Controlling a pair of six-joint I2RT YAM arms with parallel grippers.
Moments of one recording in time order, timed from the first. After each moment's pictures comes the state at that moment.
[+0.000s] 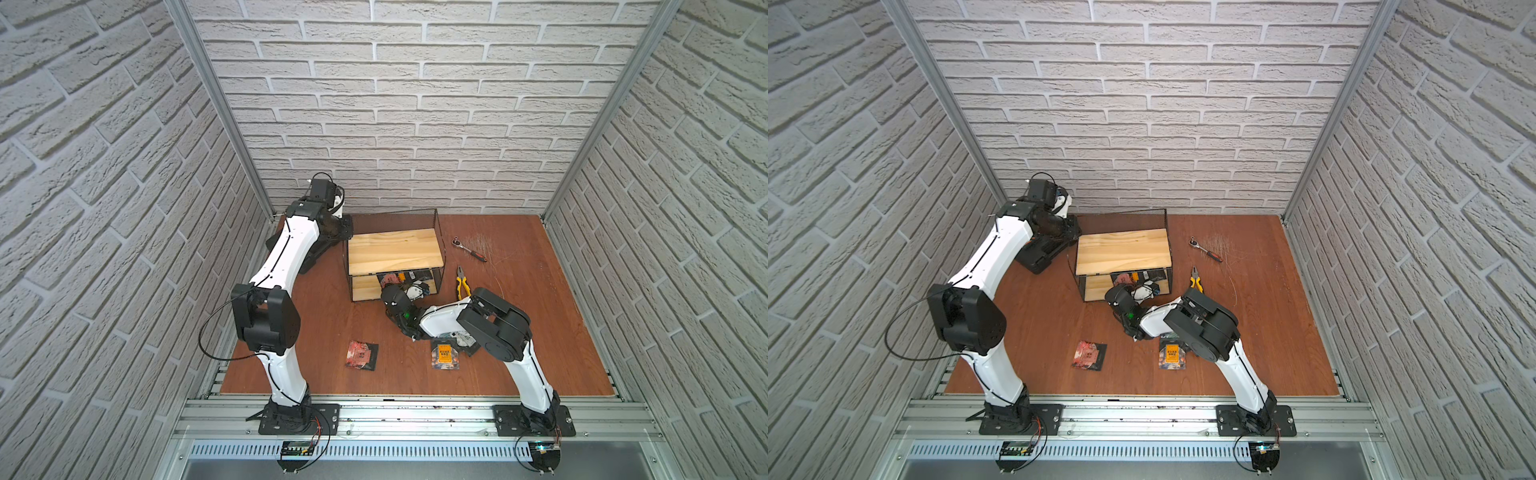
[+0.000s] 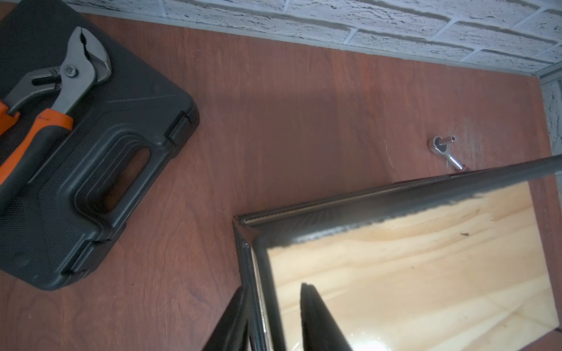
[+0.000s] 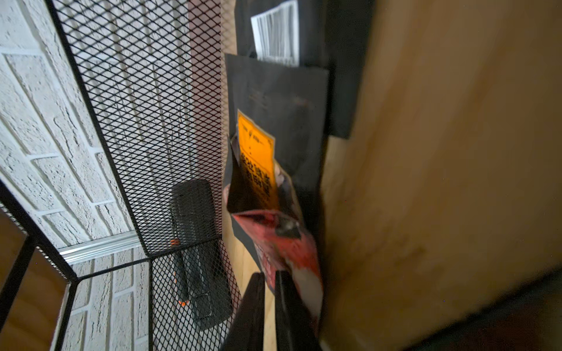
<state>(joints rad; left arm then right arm) -0.18 1.84 1.83 -0.96 0.16 -0.19 0.88 2.19 1.16 0.47 0.55 1.83</state>
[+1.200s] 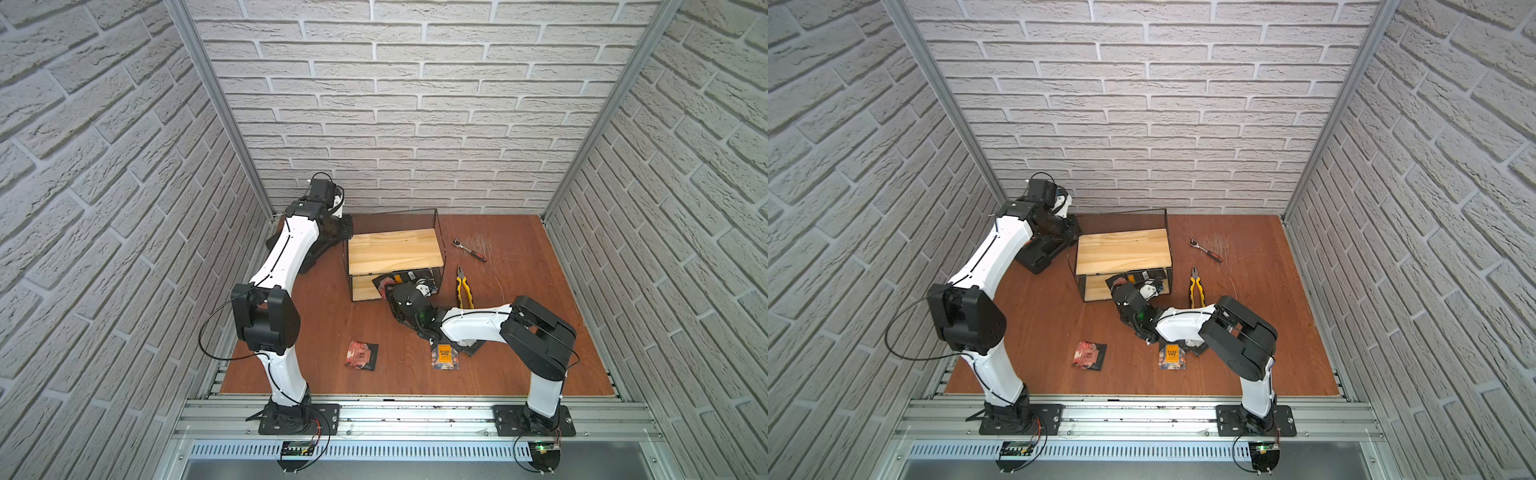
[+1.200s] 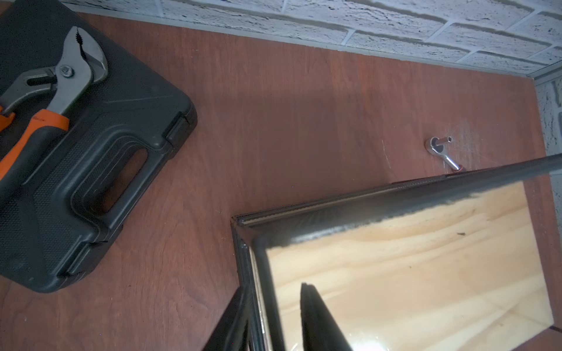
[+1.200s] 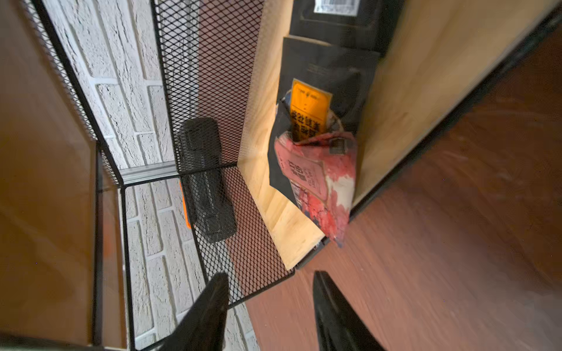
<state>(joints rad) -0.17 1.84 1.83 -0.95 0.17 -0.19 0.90 1.88 0.98 0.33 0.35 1.74</state>
